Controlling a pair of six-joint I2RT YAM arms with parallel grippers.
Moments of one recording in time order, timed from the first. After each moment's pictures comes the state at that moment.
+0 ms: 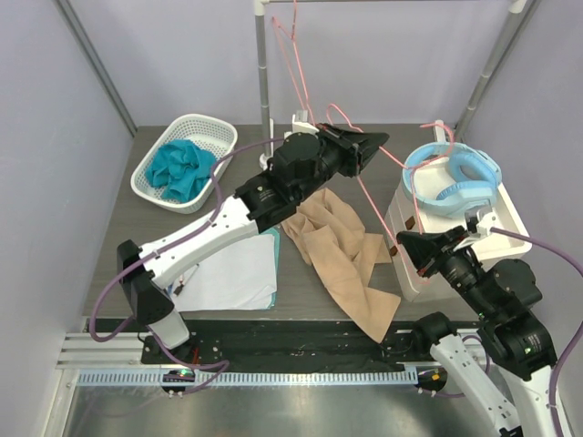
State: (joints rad) left arm -1.00 1.66 1.72 -0.01 -0.22 -1.64; right arm 0.37 0.31 0.90 -0.62 -0.14 0.32
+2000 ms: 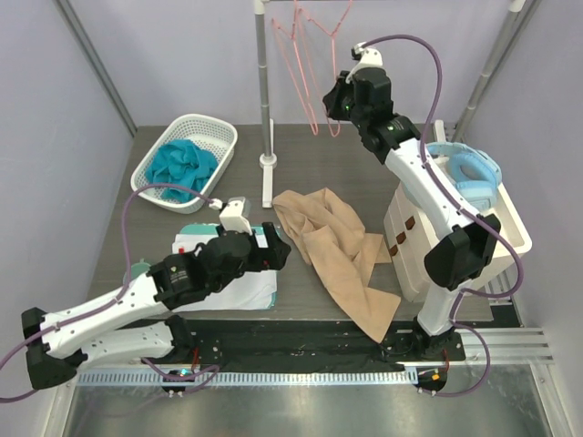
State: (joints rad) left arm -1.10 0.89 0.88 -0.51 -0.49 -0.82; right arm 0.43 1.80 1.93 -0.32 0.11 0.36
